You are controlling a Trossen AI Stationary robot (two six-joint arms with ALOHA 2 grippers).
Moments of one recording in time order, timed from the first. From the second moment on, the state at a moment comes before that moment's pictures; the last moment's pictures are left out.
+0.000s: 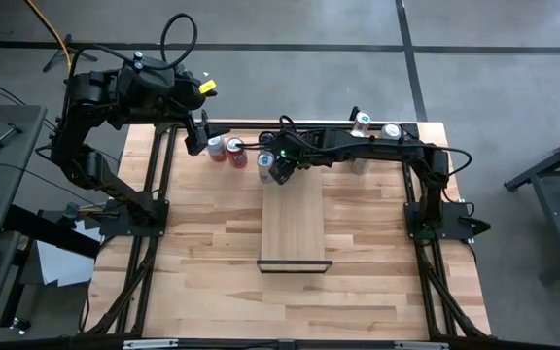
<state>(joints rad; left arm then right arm) 0.21 1.50 2.35 -1.45 -0.28 0.09 -0.19 1.92 1.78 -0.91 0.31 0.50</state>
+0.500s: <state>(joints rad) 0.21 1.50 2.35 -1.45 -0.28 0.09 -0.19 1.92 1.78 -0.88 0.32 0.50</state>
